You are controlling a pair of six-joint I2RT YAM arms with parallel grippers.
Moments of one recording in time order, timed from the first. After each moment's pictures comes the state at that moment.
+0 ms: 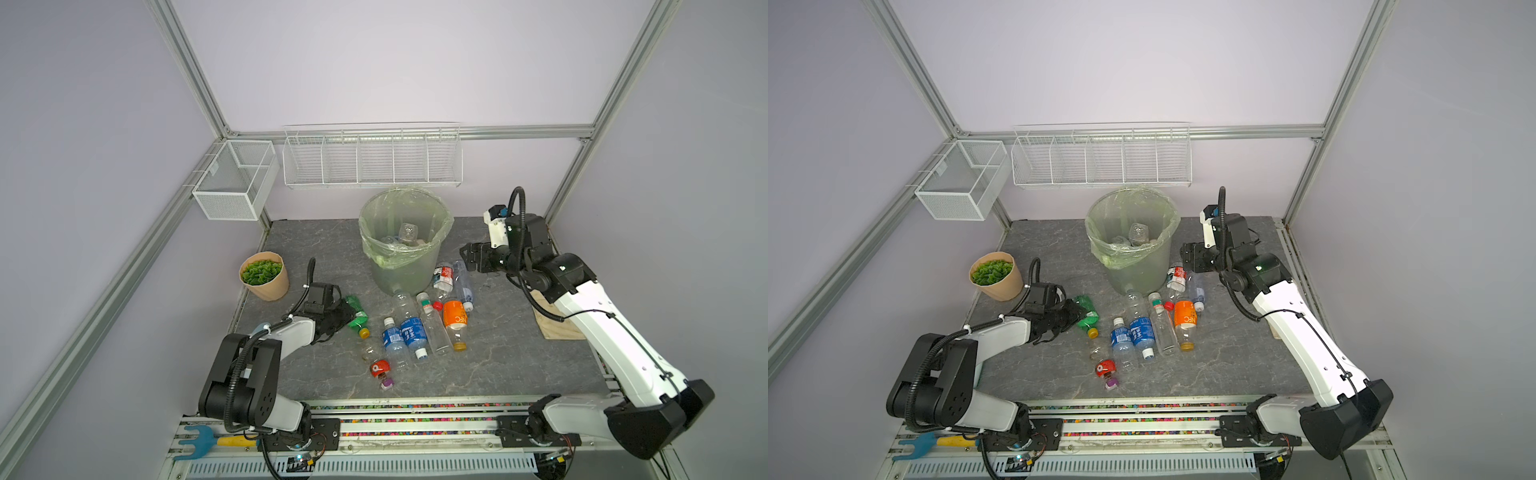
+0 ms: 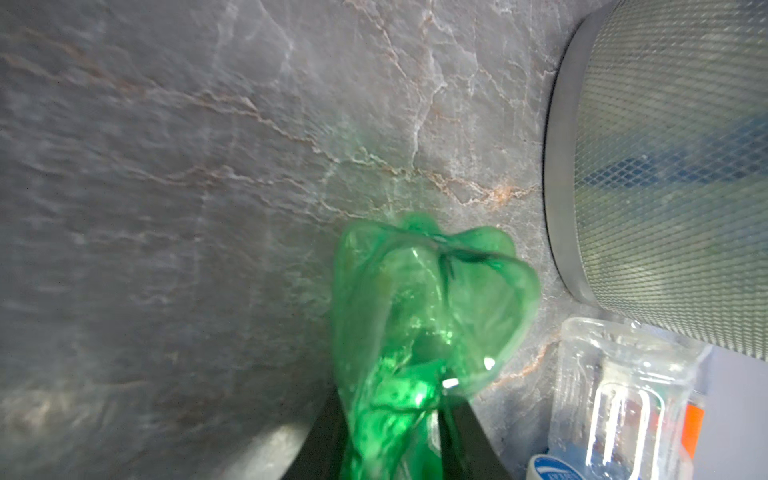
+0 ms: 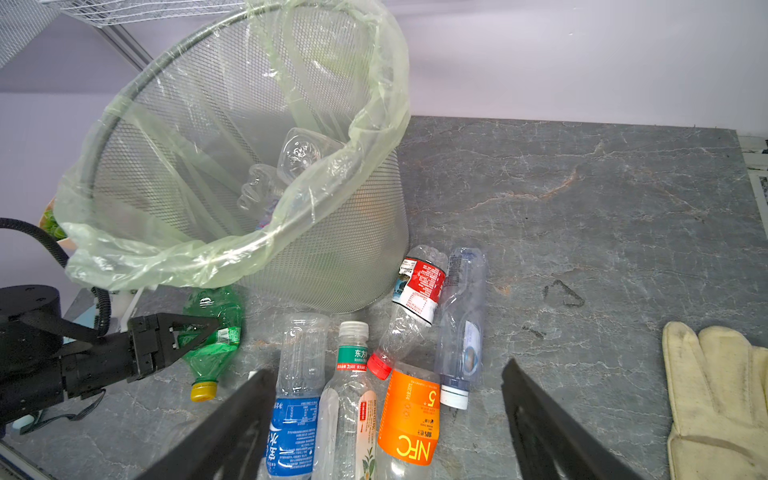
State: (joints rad) left arm -0.24 1.46 0.59 -0.04 0.26 -0.76; right arm 0.46 1.30 1.44 -0.76 0.02 0.26
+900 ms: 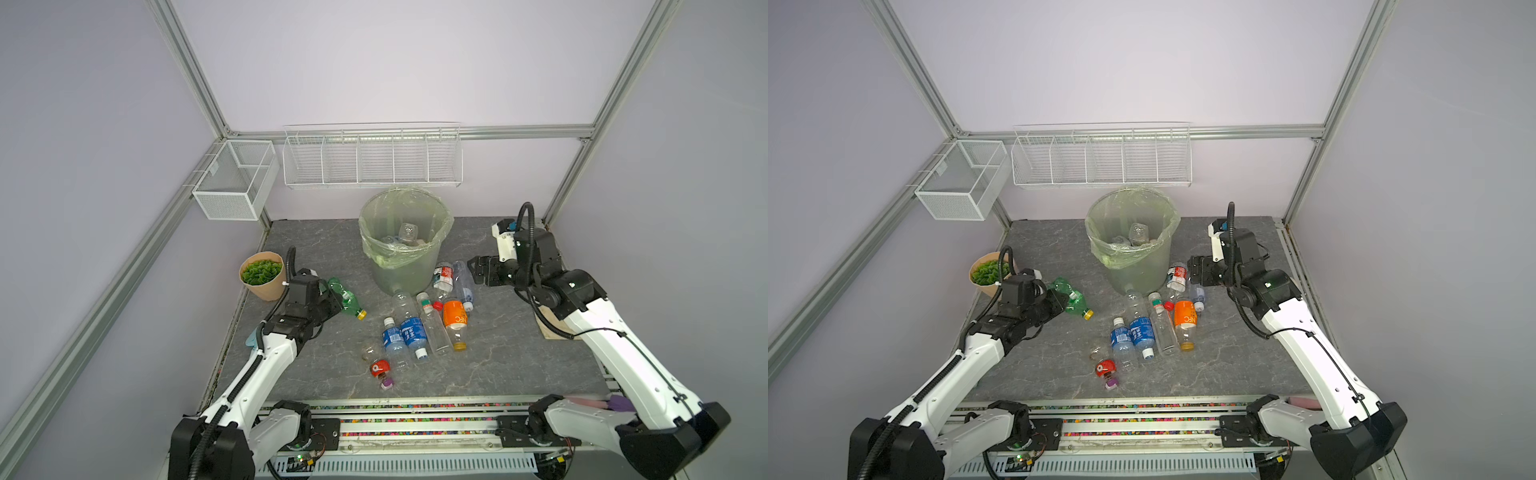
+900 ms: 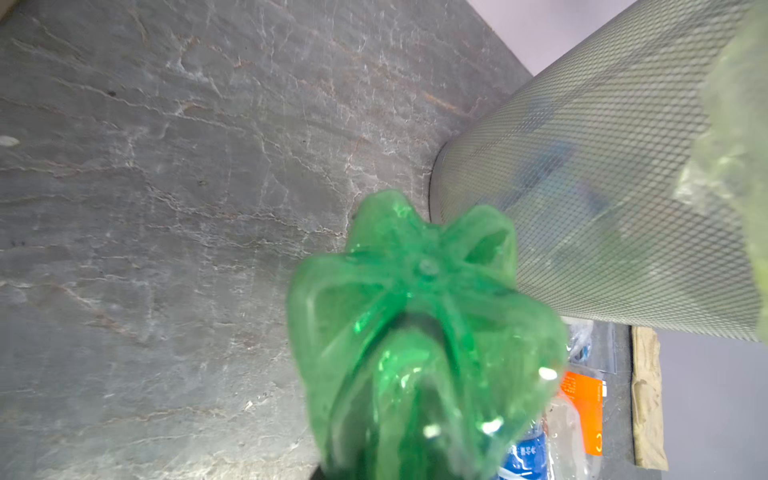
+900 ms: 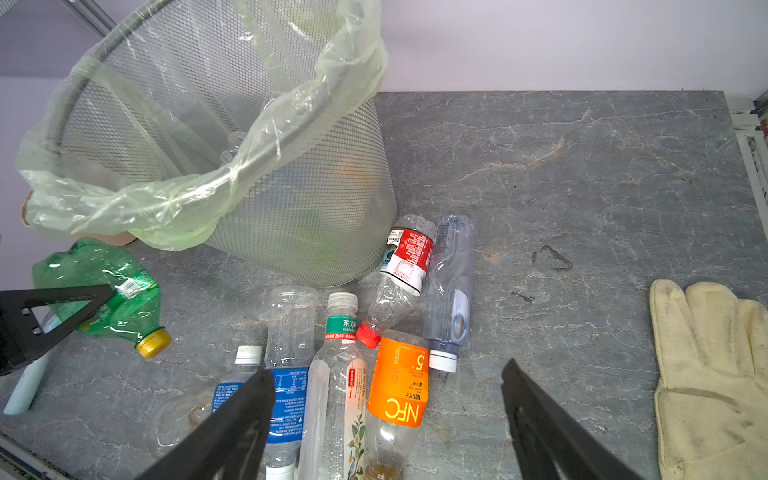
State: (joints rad) left arm -0.24 1.04 0.69 -0.34 0.14 -0.70; right arm 0.44 1.18 1.30 -0.76 0.02 0.27
